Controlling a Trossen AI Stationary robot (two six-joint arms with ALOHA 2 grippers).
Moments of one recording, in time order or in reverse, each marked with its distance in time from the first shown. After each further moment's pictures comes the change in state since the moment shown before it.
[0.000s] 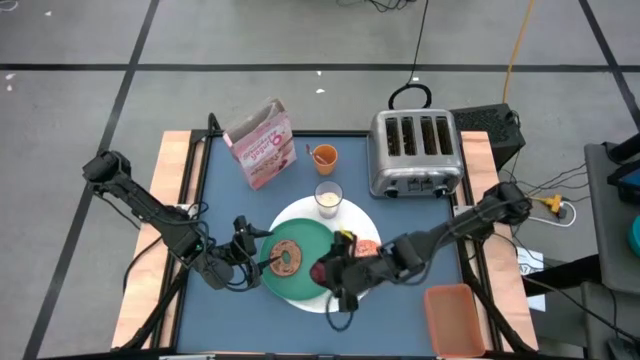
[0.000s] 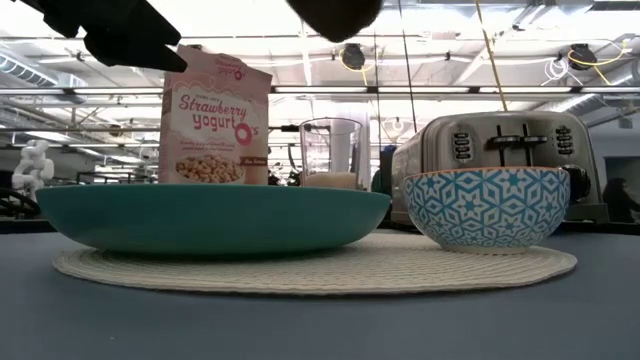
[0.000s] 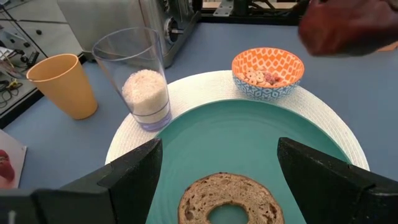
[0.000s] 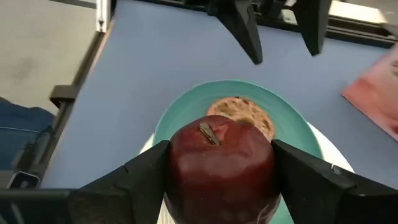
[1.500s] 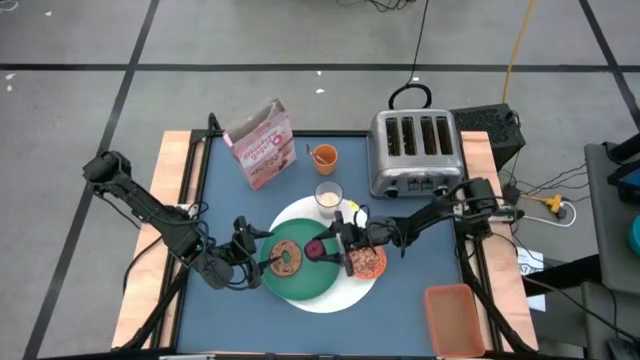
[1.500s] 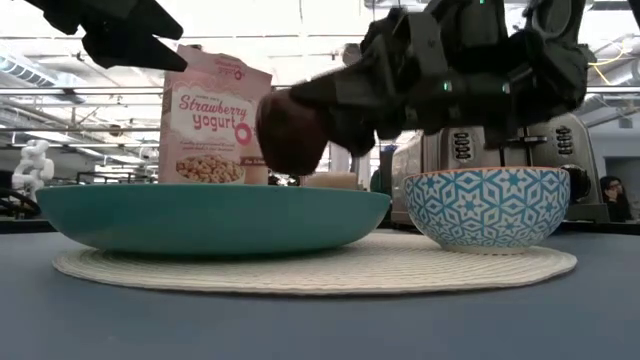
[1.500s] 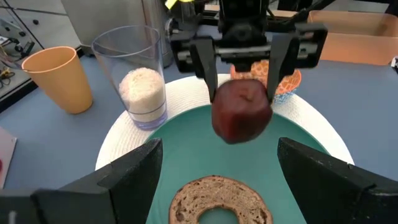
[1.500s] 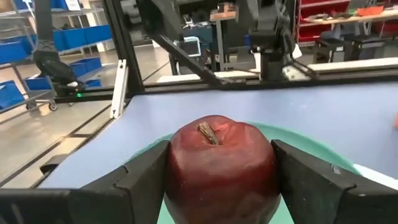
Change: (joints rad) left arm 0.000 0.000 0.000 0.015 0.000 -0.057; right arm -0.309 0.185 -0.821 1.673 -0.422 -0.025
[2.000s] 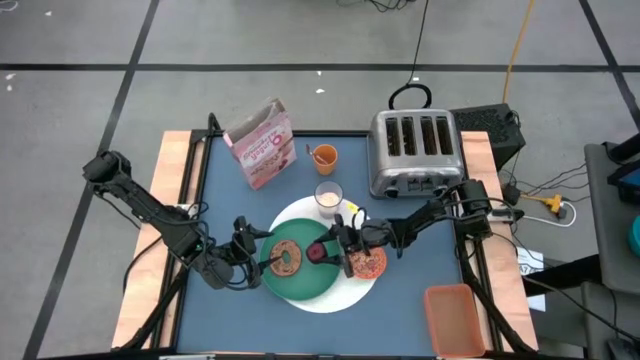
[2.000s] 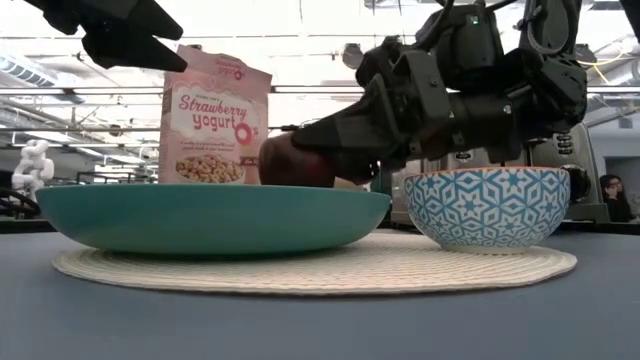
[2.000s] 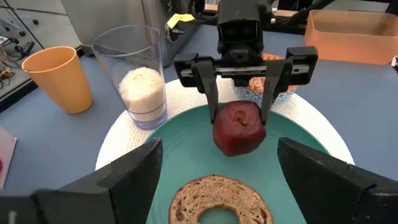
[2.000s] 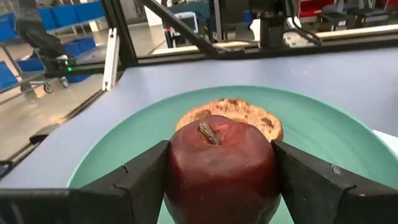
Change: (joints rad) left arm 0.000 0.000 0.000 -0.001 0.000 0.000; right arm 0.000 0.065 0.000 -0.031 0.000 0.007
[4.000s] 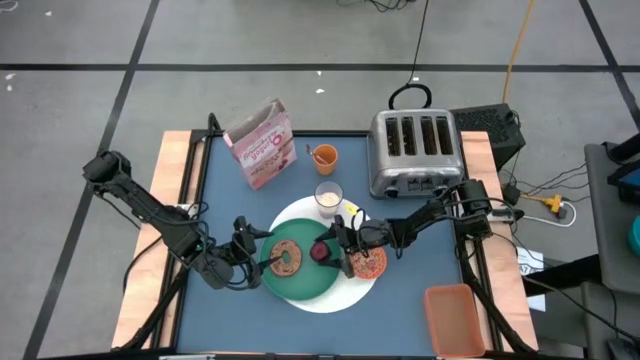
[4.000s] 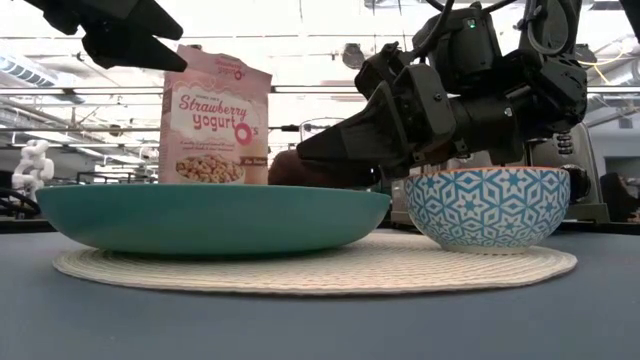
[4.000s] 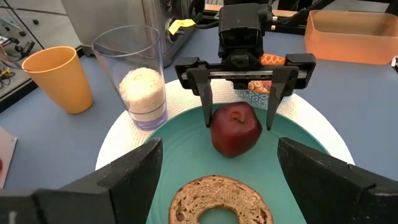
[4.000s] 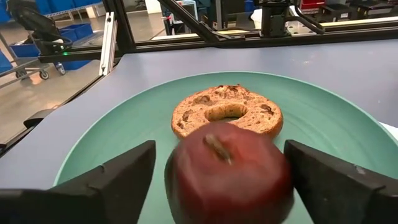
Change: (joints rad) left arm 0.000 0.000 0.000 0.000 0.000 0.000; right arm 0.000 0.000 0.000 -0.047 -0.004 -0.027
